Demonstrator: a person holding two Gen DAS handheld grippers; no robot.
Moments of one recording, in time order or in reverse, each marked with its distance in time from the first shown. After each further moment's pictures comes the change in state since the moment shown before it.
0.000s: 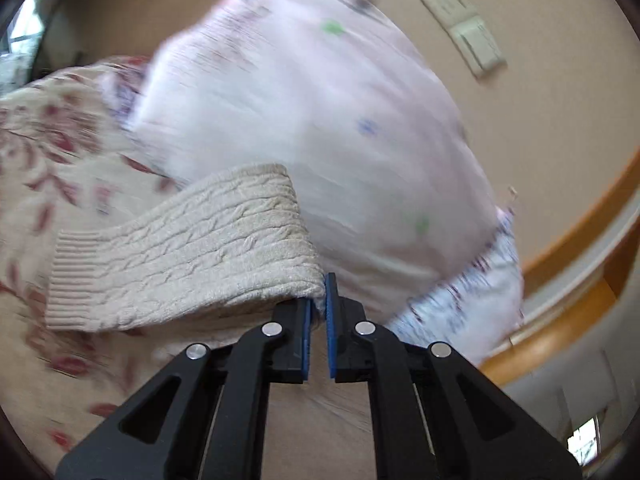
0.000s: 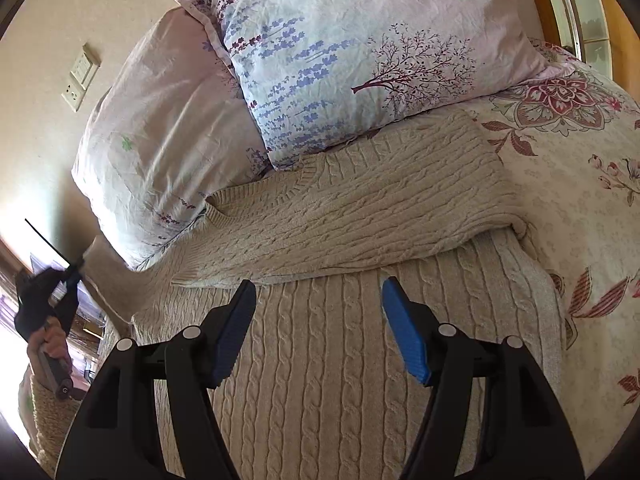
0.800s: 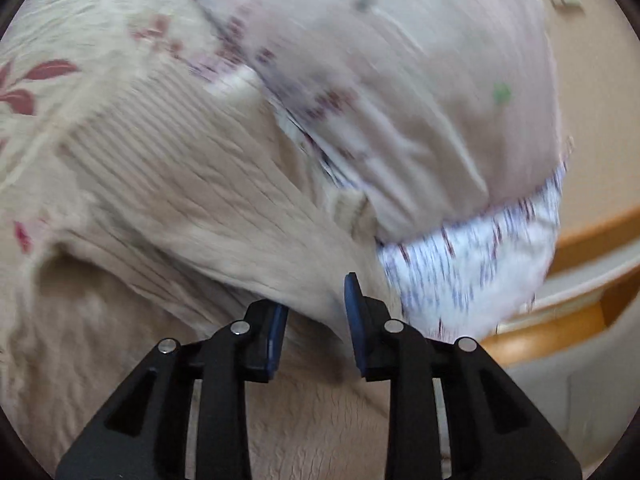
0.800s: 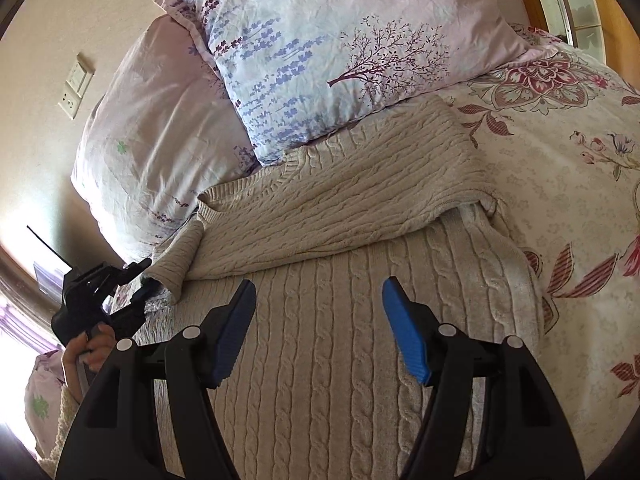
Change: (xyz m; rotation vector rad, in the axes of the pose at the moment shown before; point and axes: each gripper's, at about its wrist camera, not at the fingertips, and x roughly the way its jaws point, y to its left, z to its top) left arm 0.099 0.016 -0.092 -0.256 0.215 0.051; right arm -0.008 -0.021 -0.009 0.035 0.008 0.008
